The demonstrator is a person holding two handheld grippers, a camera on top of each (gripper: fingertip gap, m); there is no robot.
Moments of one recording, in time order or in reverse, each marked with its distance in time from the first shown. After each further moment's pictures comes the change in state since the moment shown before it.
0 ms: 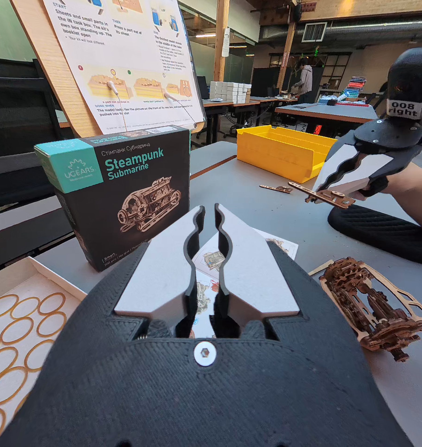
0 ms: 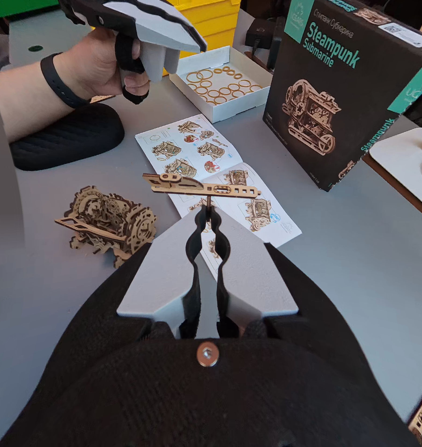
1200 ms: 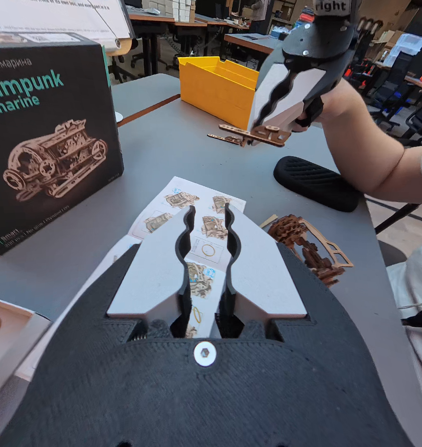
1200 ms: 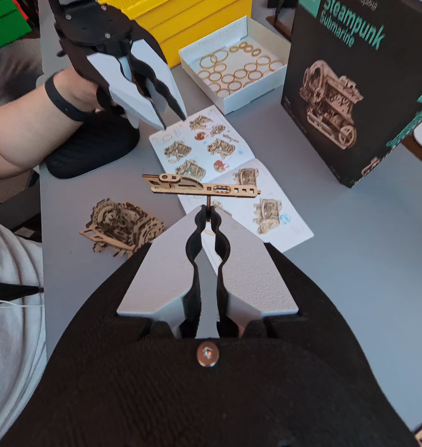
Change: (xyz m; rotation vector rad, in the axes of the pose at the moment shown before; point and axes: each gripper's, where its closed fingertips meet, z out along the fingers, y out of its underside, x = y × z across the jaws) left arm 0.054 0.040 0.003 -0.247 0.239 -0.100; right arm 0.010 -0.016 0.008 -0.117 -0.137 0.110
